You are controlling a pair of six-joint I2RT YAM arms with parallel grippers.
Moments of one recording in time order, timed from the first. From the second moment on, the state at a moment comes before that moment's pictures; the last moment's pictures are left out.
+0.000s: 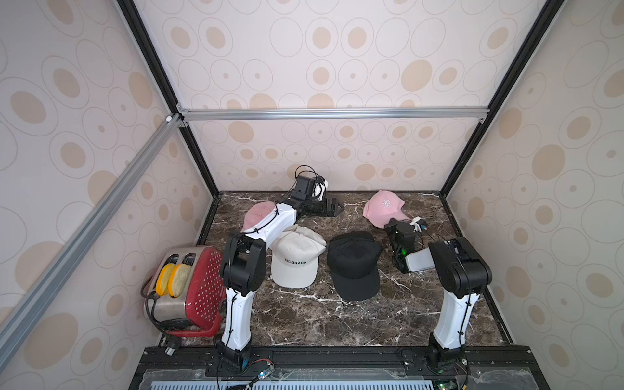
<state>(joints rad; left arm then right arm) -0.41 2.08 1.78 -0.40 0.45 -0.35 0.31 1.96 0.77 0.96 0.30 1.11</state>
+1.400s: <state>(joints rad) -0.42 2.09 1.79 -0.44 0.44 -0.30 0.32 1.53 0.58 0.41 0.35 0.77</state>
